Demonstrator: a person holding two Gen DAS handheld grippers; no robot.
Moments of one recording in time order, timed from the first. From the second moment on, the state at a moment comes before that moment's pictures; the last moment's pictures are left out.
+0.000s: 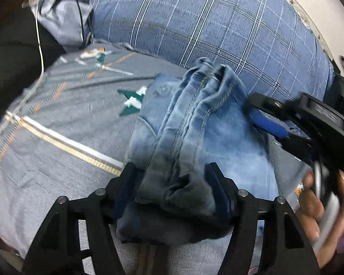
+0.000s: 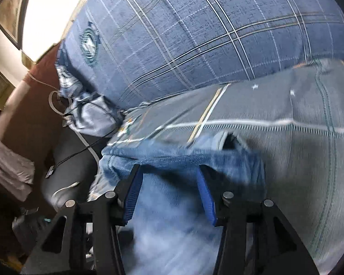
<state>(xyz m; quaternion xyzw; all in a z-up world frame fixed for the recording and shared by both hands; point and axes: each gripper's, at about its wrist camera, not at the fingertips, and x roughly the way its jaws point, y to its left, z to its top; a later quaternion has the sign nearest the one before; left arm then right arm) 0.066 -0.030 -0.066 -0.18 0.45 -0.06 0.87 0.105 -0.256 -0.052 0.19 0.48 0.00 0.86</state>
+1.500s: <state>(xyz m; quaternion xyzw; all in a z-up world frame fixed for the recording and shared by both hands) -0.065 -0.068 -0.004 0.01 0.32 -0.03 0.95 -0.131 -0.185 0.011 0.09 0.34 -0.08 0.93</state>
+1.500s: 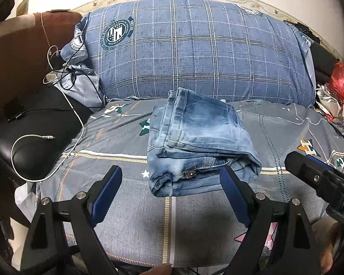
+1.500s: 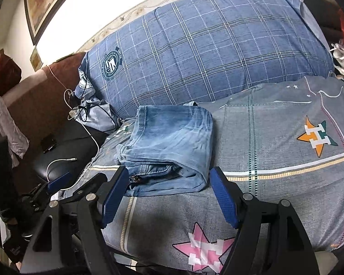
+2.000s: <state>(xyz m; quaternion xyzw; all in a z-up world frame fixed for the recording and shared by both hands) -0.066 -0.066 -0.010 0.01 0.34 -0.03 0.94 -0.118 -0.182 0.001 0.10 0.36 -0.05 0.93</state>
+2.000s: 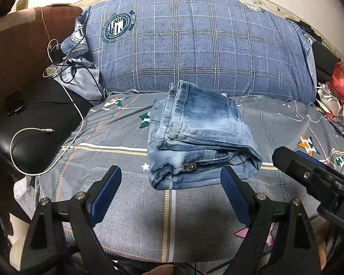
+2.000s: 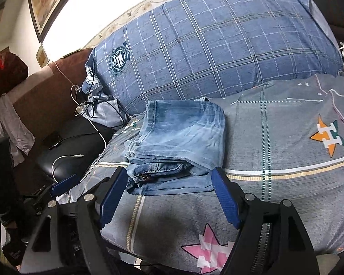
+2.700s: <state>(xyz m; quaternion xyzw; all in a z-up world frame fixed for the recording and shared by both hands) -0.058 -0.060 -0.020 0.00 0.37 -0.04 0.93 -0.106 -0.184 -0.008 0.08 0.36 -0.07 0.93</state>
